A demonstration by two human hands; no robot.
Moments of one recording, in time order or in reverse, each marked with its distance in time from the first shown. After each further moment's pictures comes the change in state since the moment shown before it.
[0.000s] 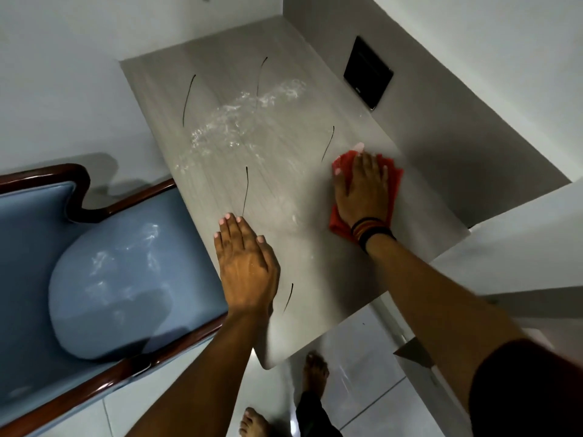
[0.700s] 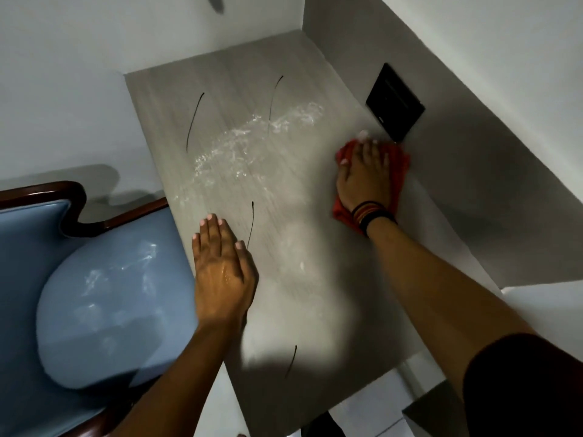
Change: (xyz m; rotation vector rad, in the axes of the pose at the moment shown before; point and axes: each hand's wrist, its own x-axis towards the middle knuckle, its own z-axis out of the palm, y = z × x) left_hand 0.079 -0.031 0.003 -0.006 0.027 0.005; right_hand 0.121 -0.044 0.015 -0.089 0.069 -0.121
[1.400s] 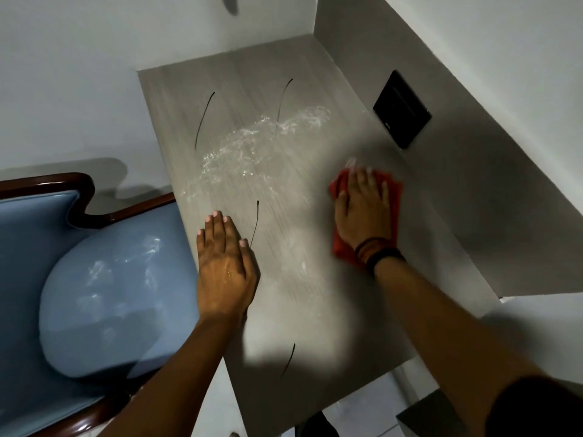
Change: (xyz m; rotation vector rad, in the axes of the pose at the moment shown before) left_hand 0.001 -0.001 0.000 0.010 -0.010 0.003; right_hand -0.058 0.001 -0.005 -0.012 -0.038 -0.121
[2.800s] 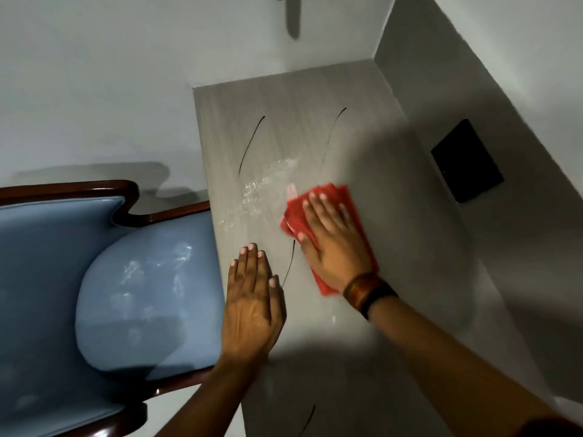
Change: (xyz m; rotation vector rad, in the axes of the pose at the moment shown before) left_hand 0.008 0.003 -0.009 -0.014 0.021 -0.002; right_hand 0.028 -0.091 0.003 0.055 -0.181 -0.523
